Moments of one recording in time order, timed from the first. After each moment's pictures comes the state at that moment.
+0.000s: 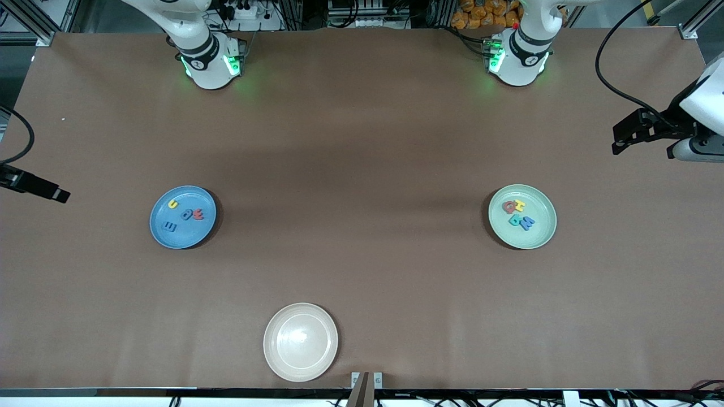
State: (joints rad) left arm -0.06 0.02 -0.02 -1.51 0.02 1.56 0.01; right arm -0.16 0.23 0.06 -1.29 0.07 1.52 0.23
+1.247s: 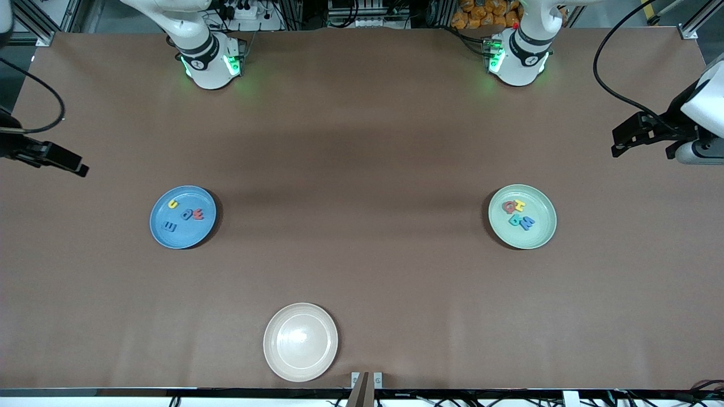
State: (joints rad) left arm -0.06 0.03 -0.02 -1.51 0.02 1.57 -0.03; right arm -0.10 0.08 0.07 -1.51 0.01 1.55 0.18
